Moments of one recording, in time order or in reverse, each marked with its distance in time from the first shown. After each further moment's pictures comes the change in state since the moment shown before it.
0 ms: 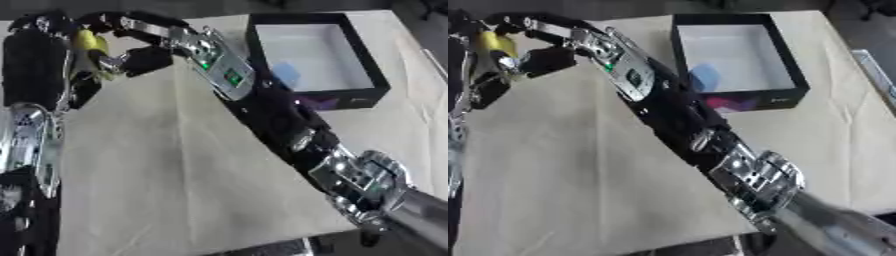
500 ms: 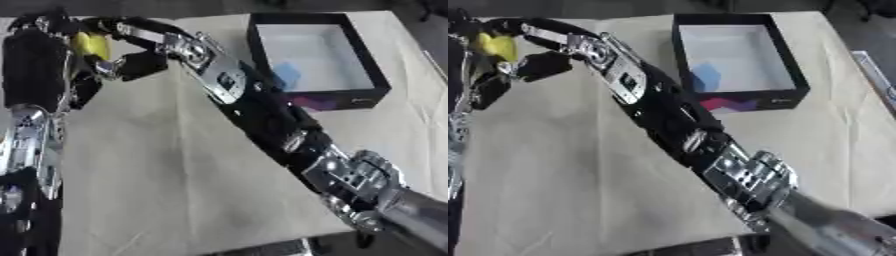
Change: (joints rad) left arm 0.001 -0.003 -0.010 -0.006 0.003 -0.005 0.035; right arm -0.009 0.022 -0.002 0.055 0.046 -0.022 -0.005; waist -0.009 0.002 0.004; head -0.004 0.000
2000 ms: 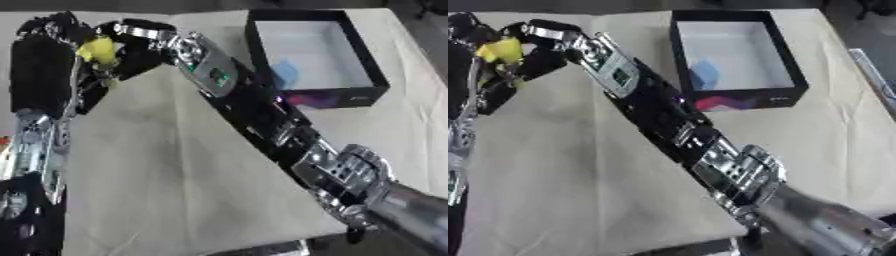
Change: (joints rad) left arm 0.006 -0.029 -0.037 0.011 -0.006 -0.034 0.071; right arm -0.030 0.004 -0.028 0.095 -0.204 0.181 0.078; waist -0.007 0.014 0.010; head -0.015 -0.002
